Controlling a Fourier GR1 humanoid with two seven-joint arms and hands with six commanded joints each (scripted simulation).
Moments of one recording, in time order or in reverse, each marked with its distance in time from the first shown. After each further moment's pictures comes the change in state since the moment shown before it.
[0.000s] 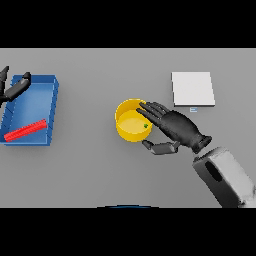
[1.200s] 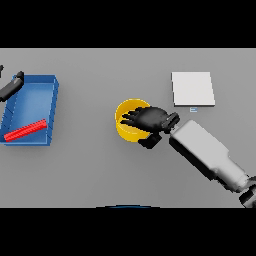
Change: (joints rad) left arm 0.029 0.035 0.031 -0.021 0.039 -0.018 -0.032; right arm -0.391 0.052 0.253 0.408 0.177 0.292 -0.042
